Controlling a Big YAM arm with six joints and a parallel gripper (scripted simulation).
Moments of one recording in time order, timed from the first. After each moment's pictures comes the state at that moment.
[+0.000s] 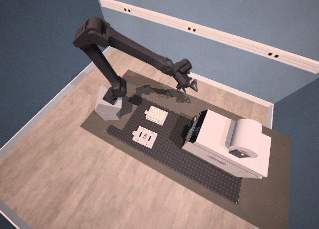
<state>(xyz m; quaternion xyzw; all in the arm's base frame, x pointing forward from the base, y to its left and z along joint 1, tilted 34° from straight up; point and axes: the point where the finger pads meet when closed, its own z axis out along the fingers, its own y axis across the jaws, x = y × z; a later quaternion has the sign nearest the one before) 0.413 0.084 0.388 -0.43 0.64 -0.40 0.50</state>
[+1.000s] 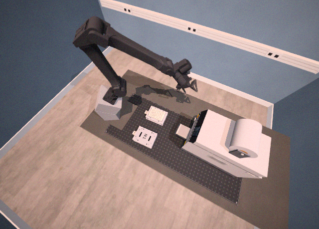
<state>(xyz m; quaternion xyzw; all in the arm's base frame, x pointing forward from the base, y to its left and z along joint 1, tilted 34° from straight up) 0.413 0.084 0.387 -0.43 0.64 -0.40 0.50</state>
